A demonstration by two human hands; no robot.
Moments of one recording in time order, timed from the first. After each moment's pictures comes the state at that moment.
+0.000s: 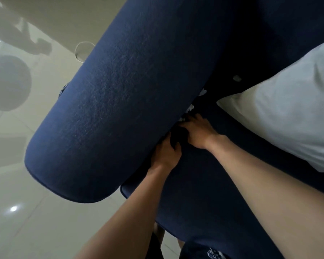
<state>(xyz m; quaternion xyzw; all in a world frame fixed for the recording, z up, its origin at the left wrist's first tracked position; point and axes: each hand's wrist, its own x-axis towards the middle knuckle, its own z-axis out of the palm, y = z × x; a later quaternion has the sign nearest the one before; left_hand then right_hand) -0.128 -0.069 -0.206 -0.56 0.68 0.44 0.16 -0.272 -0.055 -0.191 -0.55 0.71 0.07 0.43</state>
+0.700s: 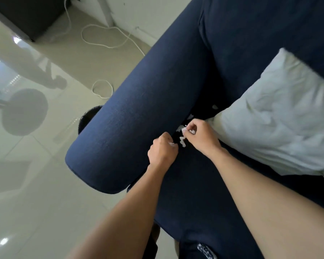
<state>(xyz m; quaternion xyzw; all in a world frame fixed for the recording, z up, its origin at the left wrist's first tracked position) -0.158 -0.079 -0.048 -0.59 0.71 0.37 0.11 -0.284 -0.030 -0.060 -0.33 0.84 -0.27 0.35</state>
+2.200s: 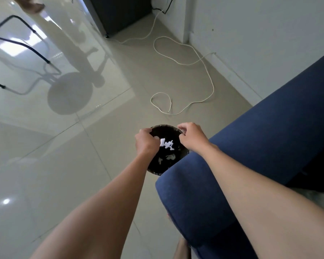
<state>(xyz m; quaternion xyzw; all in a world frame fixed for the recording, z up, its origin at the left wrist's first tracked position) 0.080 -0.386 -0.022 -0.76 0.50 0.41 -0.06 -0.062 -0.356 -0.027 -0.45 0.75 -0.14 0.46</state>
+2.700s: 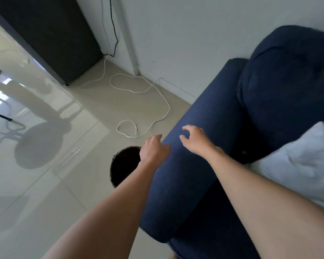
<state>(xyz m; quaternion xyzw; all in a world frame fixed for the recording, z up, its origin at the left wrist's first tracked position) -0.071 -0.293 0.048 -0.56 0.76 0.33 0.07 -0.205 -0.230 0.054 -0.38 0.83 -0.19 0.37</state>
